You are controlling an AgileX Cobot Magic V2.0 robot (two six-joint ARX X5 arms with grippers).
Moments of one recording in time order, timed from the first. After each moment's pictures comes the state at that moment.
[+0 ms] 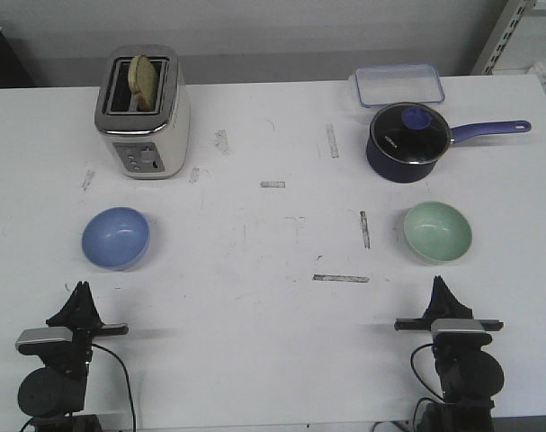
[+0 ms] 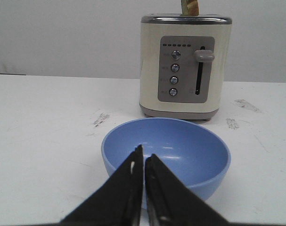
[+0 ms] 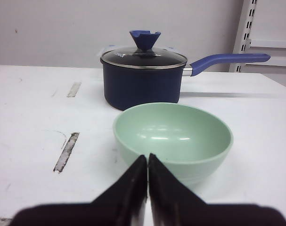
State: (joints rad) left arm 0.04 0.01 0.03 0.14 -0.02 -0.02; right arm -0.08 0.00 0.01 -0.06 -0.03 -0.02
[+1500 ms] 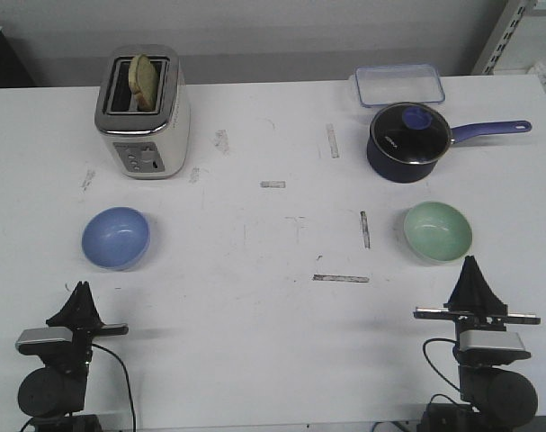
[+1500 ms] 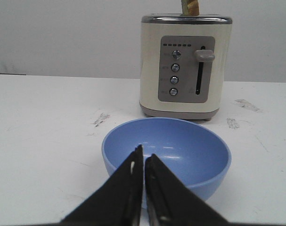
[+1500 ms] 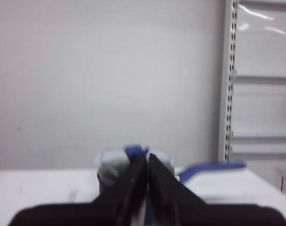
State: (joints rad) left arm 0.04 0.01 0.03 0.14 -0.02 -0.02; right arm -0.08 0.10 0.26 0.14 -0.02 0.00
